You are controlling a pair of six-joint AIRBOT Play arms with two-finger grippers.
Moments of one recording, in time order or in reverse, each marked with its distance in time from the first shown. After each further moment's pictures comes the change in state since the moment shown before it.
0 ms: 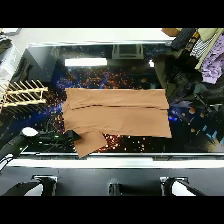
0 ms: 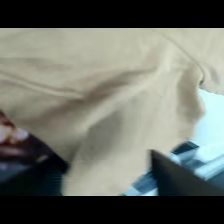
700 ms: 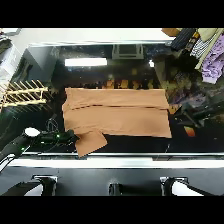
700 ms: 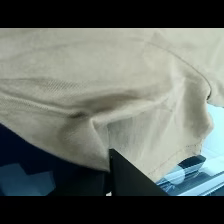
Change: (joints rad) left arm -0.028 -0.010 -0.002 -0.038 0.047 0.000; right arm 0.000 -0.109 -0.264 -0.058 0.025 -0.021
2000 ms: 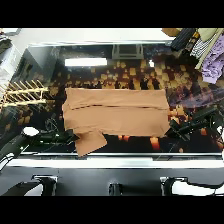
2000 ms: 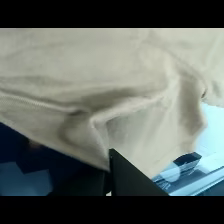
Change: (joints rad) left arm 0.029 0.007 0.023 -0.001 -0.044 0.000; right arm 0.000 -0.129 -0.214 -0.015 0.163 -0.087
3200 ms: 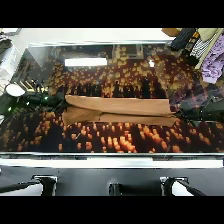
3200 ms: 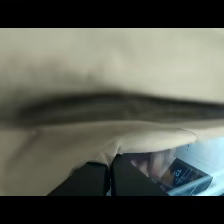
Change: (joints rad) left arm 0.049 -0.286 0.734 0.217 -0.230 -0.235; right arm 0.010 0.266 0.016 0.101 0.289 0.126
